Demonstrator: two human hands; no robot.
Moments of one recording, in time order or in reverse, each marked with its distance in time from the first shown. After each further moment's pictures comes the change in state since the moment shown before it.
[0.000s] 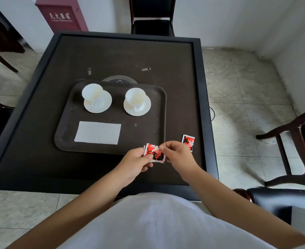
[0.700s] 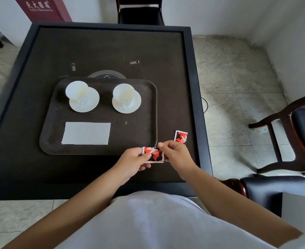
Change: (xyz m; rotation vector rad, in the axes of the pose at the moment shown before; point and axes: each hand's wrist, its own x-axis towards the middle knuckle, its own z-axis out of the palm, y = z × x) left_hand 0.021 -0.001 0.013 0.086 -0.040 -0.058; right_hand 0.010 0.020 -0.017 0.061 0.034 0.080
